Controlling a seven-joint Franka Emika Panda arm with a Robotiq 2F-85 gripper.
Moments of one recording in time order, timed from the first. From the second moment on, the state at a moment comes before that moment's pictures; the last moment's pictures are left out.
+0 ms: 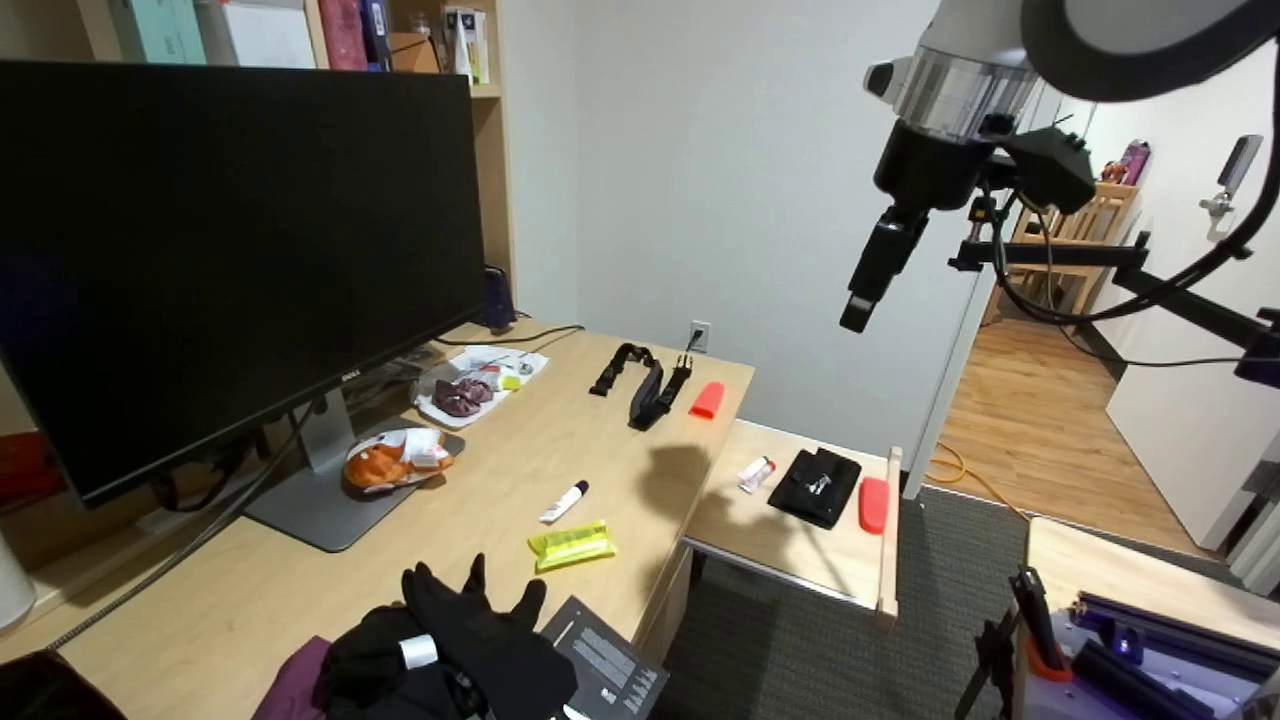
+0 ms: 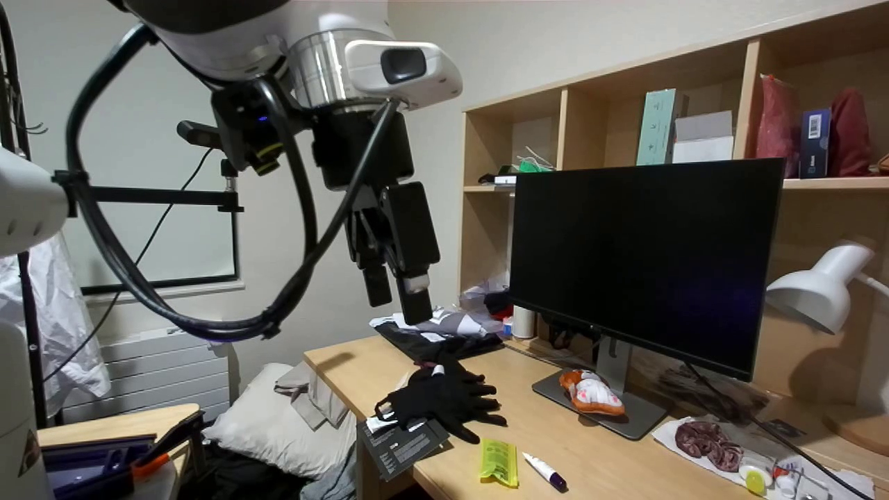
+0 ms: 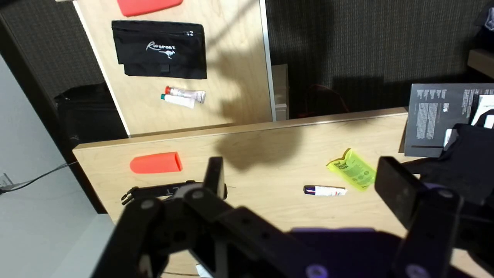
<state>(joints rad) -0.17 -0.66 -0.23 -2.80 -0.25 2.35 -0.23</state>
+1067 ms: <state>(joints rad) -0.18 -0.43 -0.19 -2.75 -0.25 2.57 -0.10</state>
